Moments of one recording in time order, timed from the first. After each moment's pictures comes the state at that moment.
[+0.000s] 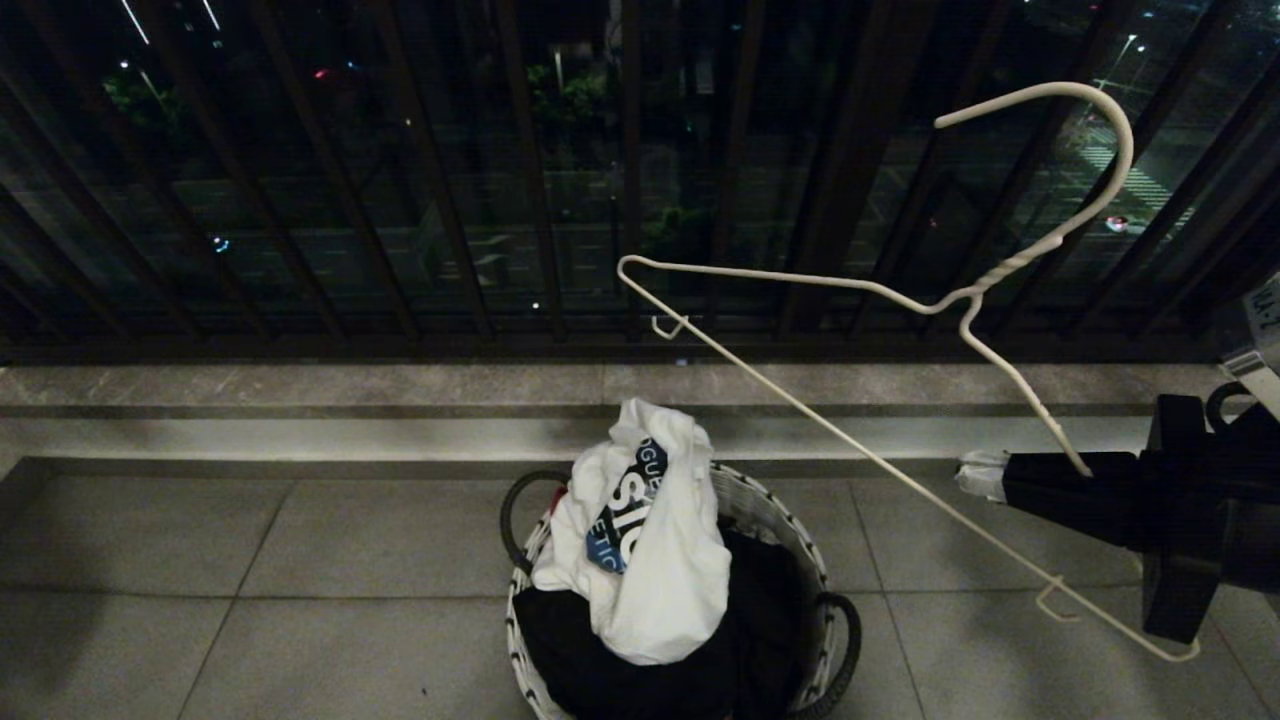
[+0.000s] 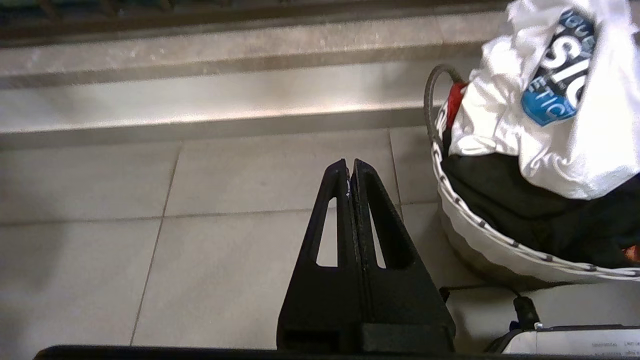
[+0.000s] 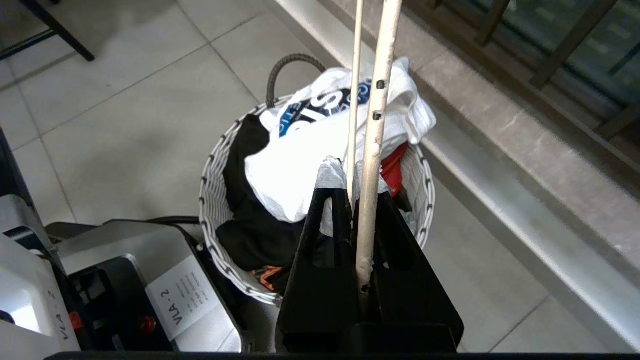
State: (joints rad) left arm -0.01 0.00 0.00 -0.03 -0.01 0.05; right arm 0.31 1.15 -0.71 -0.20 0.52 -0.34
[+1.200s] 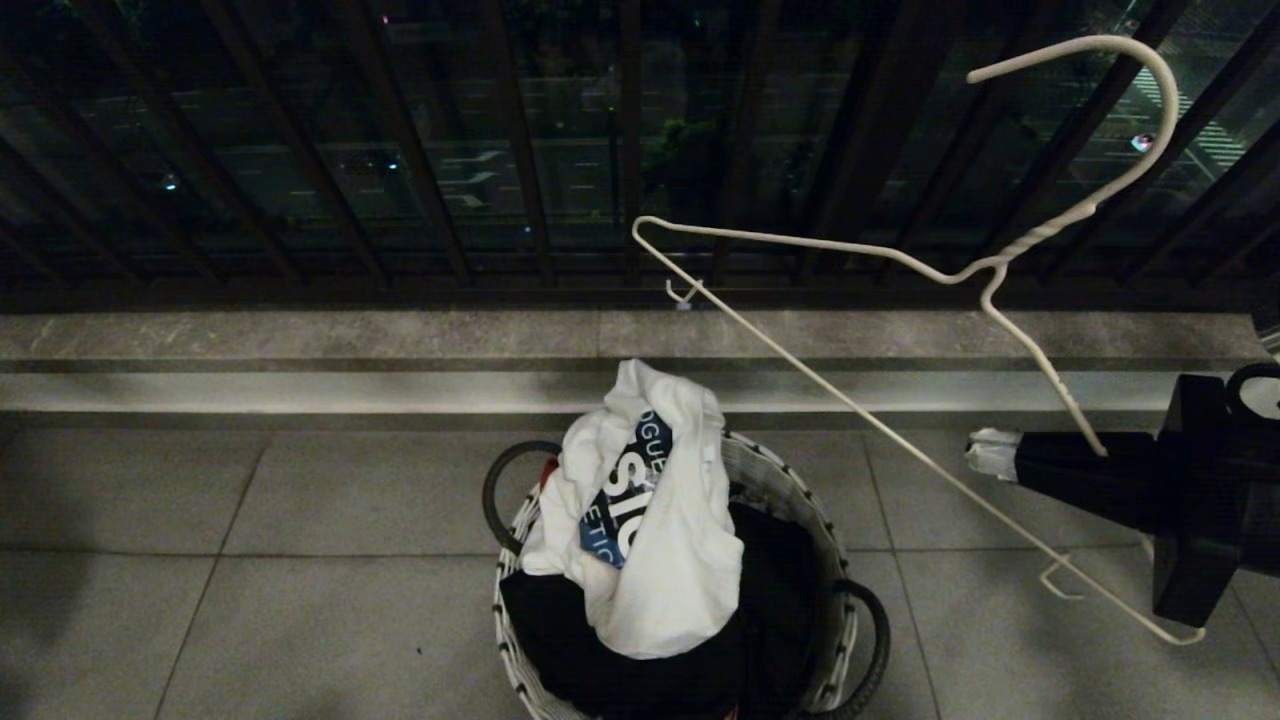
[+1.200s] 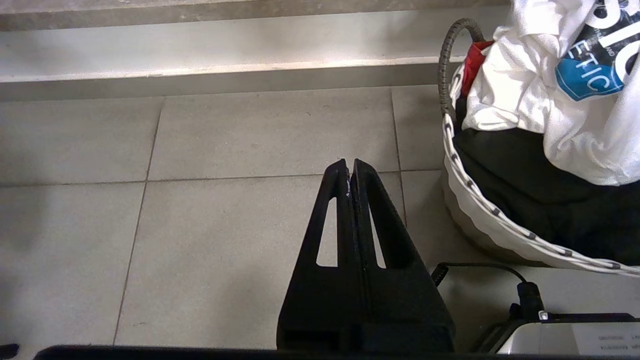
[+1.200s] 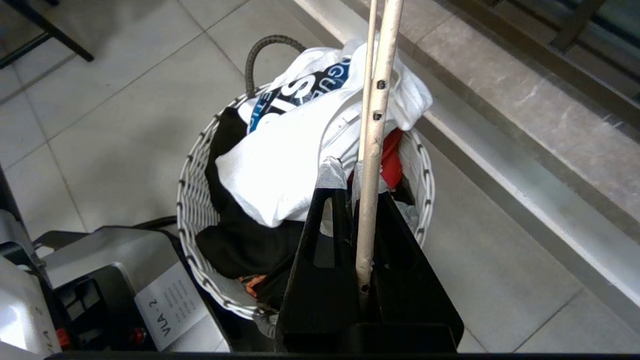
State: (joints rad) left arm -0.01 0.00 0.00 -0.03 0.00 0.02; right arm 0.31 1.14 -0.71 -0.23 0.52 -0.34
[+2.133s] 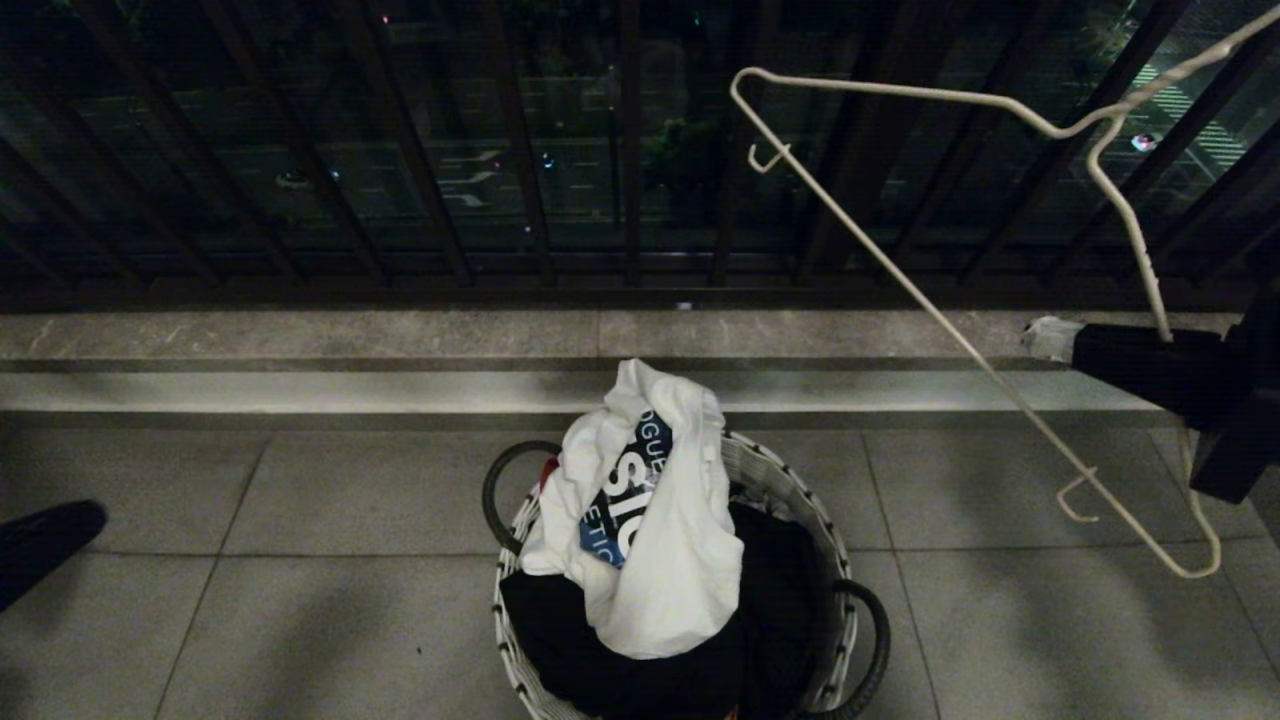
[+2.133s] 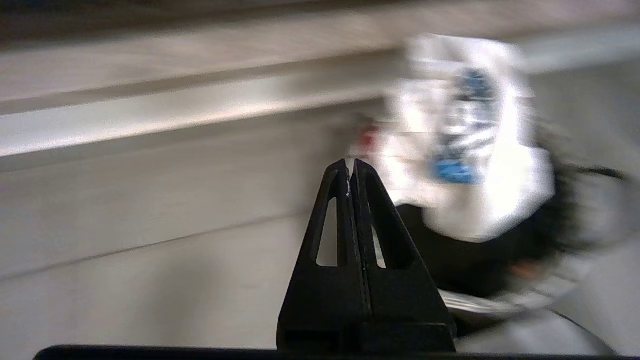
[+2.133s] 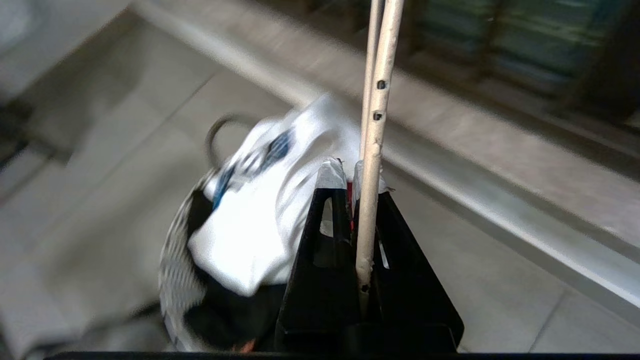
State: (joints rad) left arm -0.08 0.70 -0.61 -0.03 -0.26 0.02; right arm 0.21 1.14 -0.78 -0.37 0.49 -0.11
